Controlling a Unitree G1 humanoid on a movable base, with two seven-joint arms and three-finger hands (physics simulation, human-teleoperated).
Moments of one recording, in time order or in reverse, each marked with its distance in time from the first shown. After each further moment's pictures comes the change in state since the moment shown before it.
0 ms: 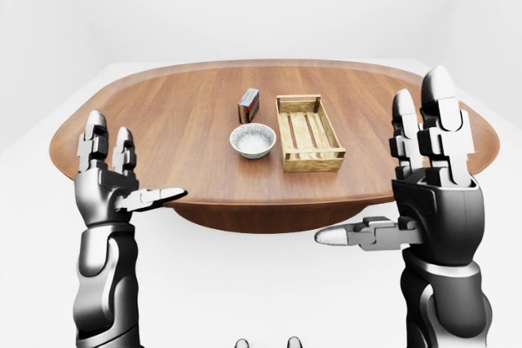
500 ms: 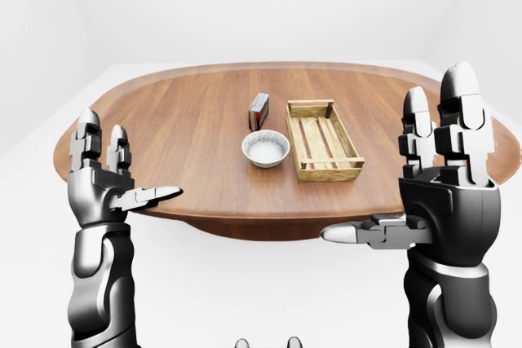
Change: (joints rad) left arm -0.002 0.012 0.016 -0.012 -0.017 0.000 0.006; right arm -0.005 0.011 -0.028 -0.009 0.070 0.000 -0.027
